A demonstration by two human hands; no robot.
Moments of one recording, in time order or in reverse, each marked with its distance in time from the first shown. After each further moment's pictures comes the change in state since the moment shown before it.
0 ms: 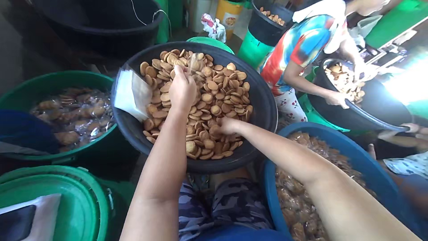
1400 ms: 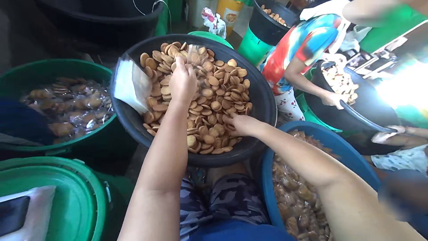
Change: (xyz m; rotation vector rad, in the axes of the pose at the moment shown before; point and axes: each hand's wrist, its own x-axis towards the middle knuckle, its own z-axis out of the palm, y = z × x) left_hand 0.001 -0.005 -0.006 -0.054 0.001 0.004; right_hand -0.026 0.038 -0.021 -0.817 0.193 -0.275
